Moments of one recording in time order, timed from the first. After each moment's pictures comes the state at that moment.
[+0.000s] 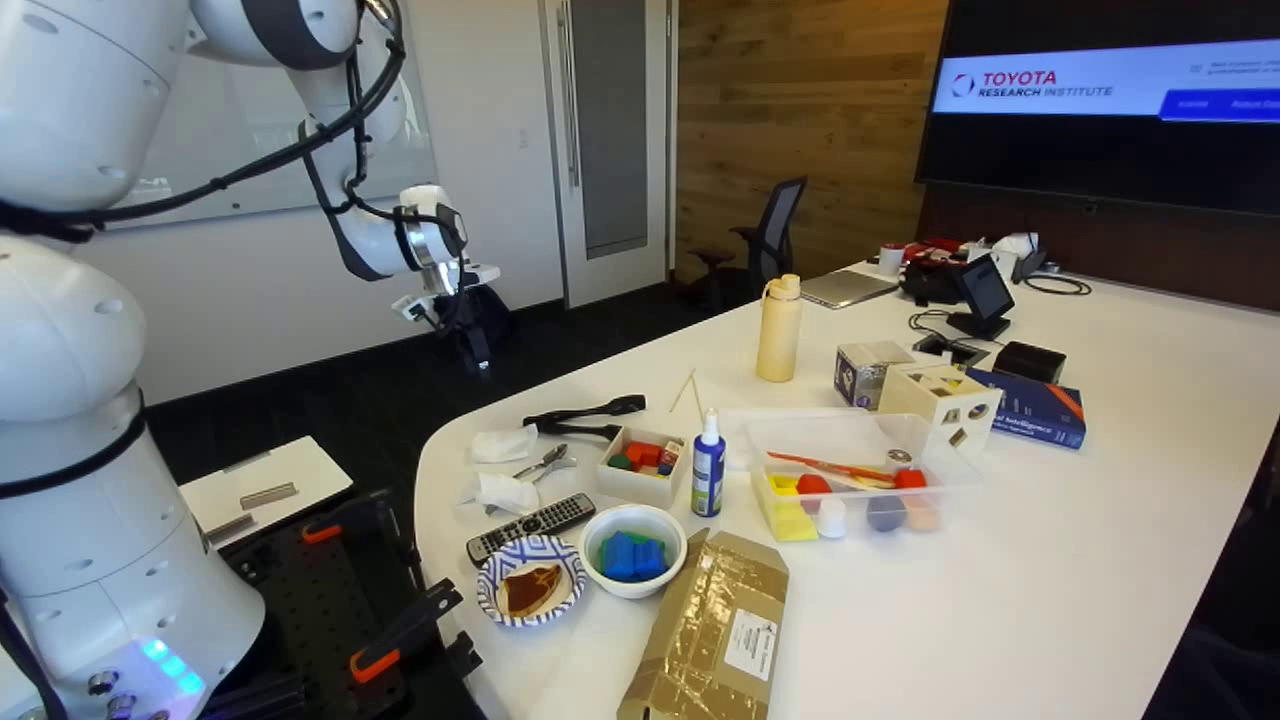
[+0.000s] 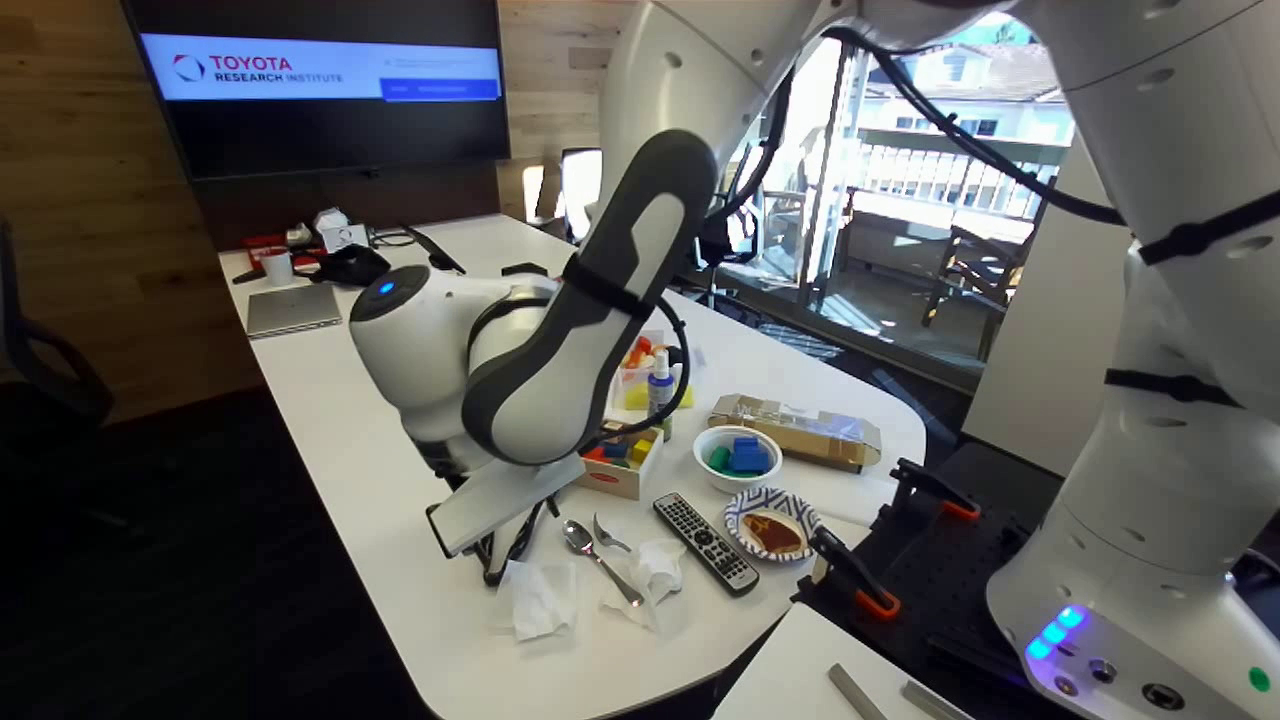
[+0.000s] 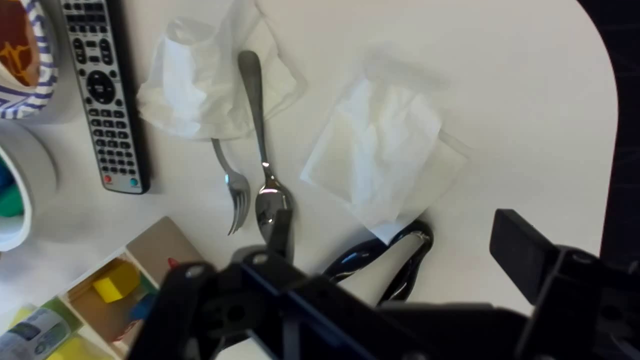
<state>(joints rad) 0.49 0.68 0.20 -1.93 -0.52 2.39 1.18</state>
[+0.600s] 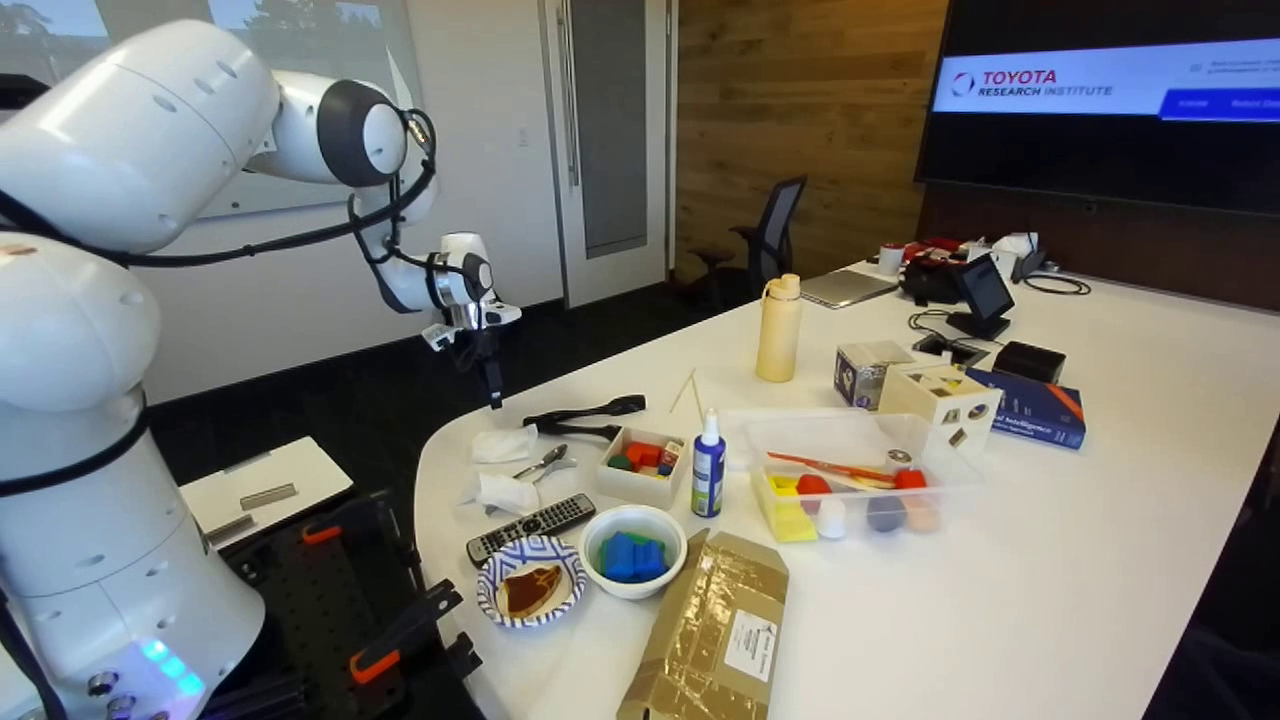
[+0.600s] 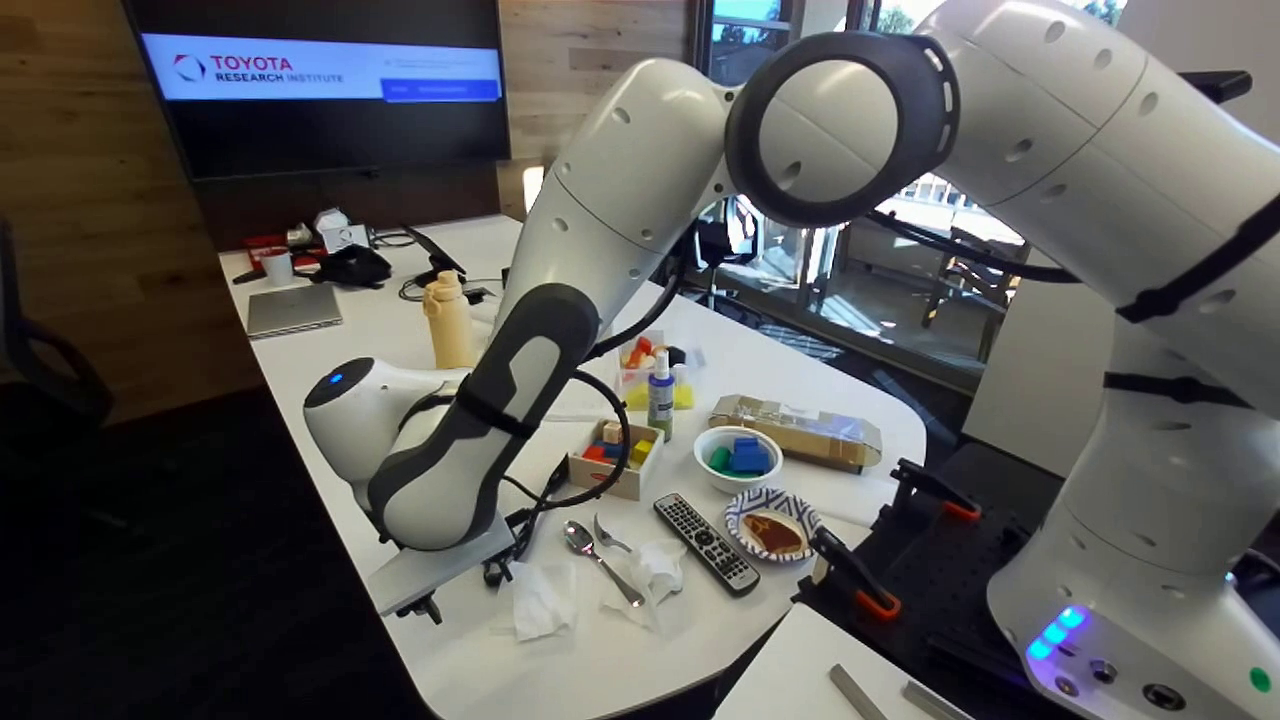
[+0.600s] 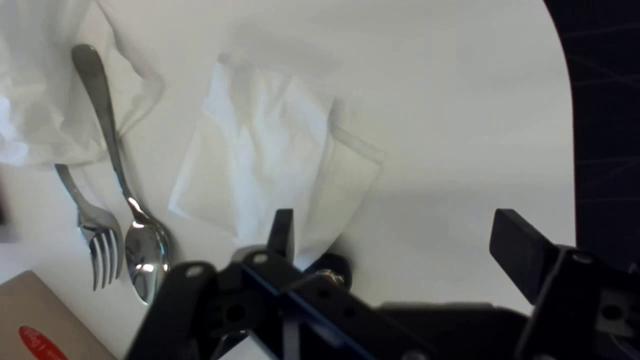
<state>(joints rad) 0.59 1.04 0.12 -1.49 -0.31 2.33 1.08</state>
